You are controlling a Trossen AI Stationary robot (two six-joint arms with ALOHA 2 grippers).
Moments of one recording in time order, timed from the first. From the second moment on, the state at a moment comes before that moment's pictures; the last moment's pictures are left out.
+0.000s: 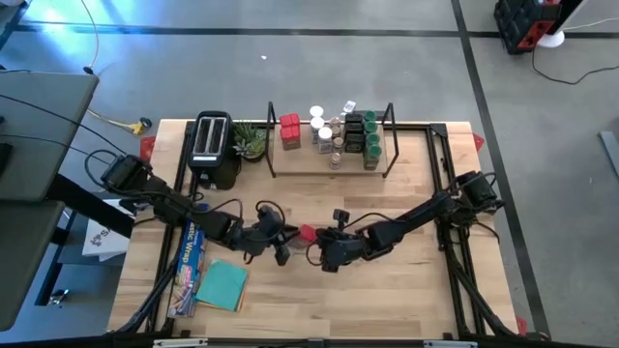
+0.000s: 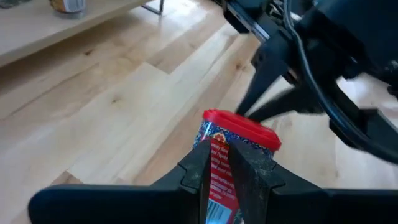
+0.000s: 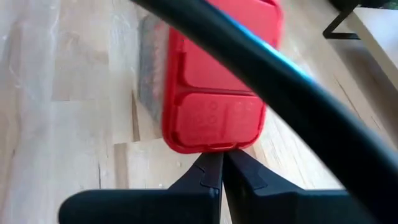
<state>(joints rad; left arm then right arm) -0.41 1.55 0.71 0.26 -0.64 -0.68 0.36 1.88 1.08 -0.04 0.56 0.25</state>
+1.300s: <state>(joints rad) -0.59 1.49 0.70 0.02 -0.75 -0.69 0.32 1.71 1.08 -0.29 0.58 0.35</state>
